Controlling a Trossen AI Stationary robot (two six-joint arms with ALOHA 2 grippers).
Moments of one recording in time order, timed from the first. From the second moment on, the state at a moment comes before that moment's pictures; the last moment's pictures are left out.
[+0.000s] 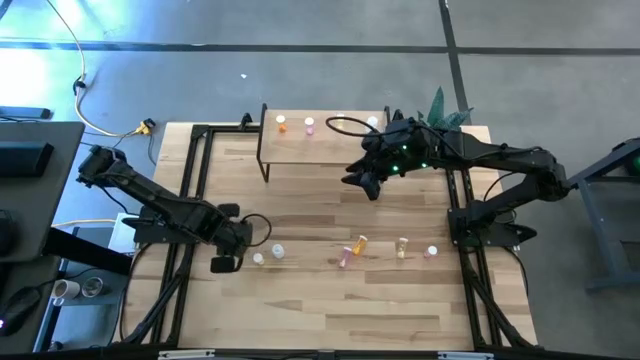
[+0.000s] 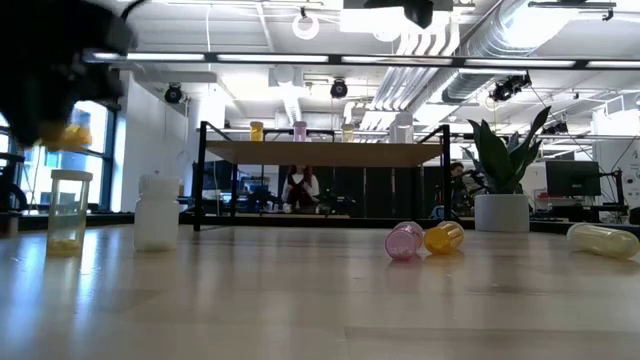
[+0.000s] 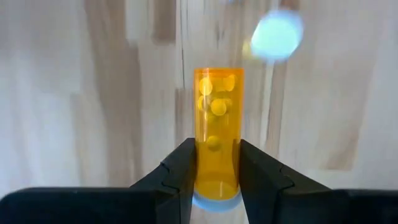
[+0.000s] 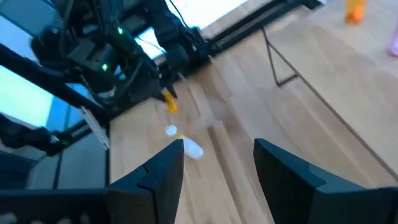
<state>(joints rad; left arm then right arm) -0.32 1.21 0.84 -1.05 -0.11 -0.44 -0.13 1.35 1.43 -0.60 -0.14 0.47</state>
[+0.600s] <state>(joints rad) -0.21 1.27 1.23 -1.03 -0.55 0.23 -0.13 1.51 1.43 -0.55 -0.34 0.64</state>
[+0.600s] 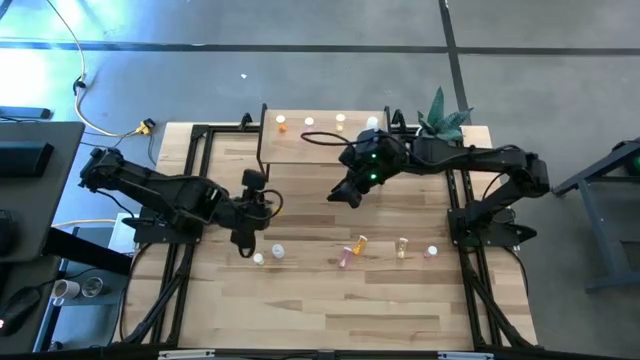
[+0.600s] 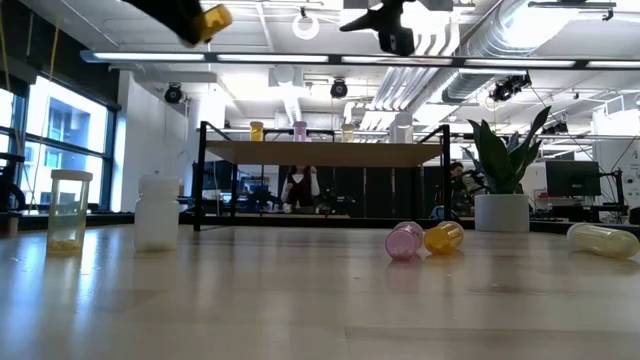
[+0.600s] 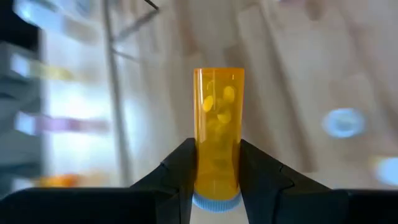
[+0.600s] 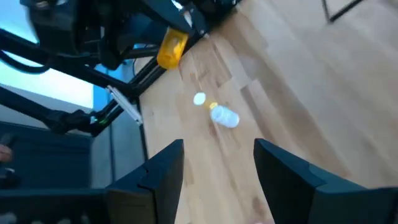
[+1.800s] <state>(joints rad) -0.21 1.45 1.25 -0.39 -0.95 1.30 -0.21 1.60 1.43 -0.32 -0.64 0.81</state>
